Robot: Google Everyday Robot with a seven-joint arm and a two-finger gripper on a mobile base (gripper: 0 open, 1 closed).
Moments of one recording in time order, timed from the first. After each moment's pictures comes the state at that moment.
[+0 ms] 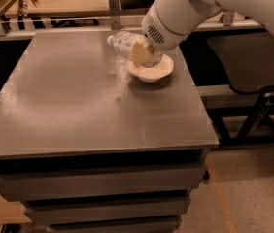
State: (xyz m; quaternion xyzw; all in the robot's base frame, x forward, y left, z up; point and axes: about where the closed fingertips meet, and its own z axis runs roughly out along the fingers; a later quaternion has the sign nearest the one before) arm 0.572 -0.020 0.972 -0.43 0.84 0.04 0.33
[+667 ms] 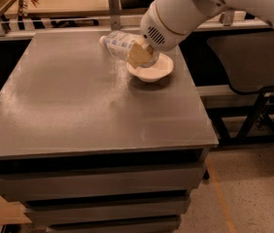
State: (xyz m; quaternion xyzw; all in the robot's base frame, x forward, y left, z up) arm 0.564 -0.012 0.976 -0.46 0.82 0.05 0.34
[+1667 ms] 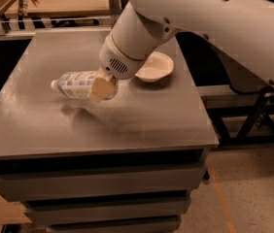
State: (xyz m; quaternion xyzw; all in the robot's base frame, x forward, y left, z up) arm 0.516 0.077 0.918 -0.60 0.75 0.14 0.26
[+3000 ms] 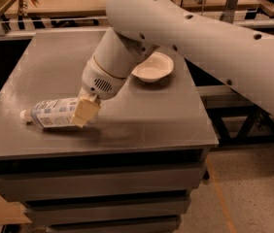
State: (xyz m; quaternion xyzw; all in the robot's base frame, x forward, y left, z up) arm 0.477 0.128 0.873 -0.66 0.69 0.23 0.19
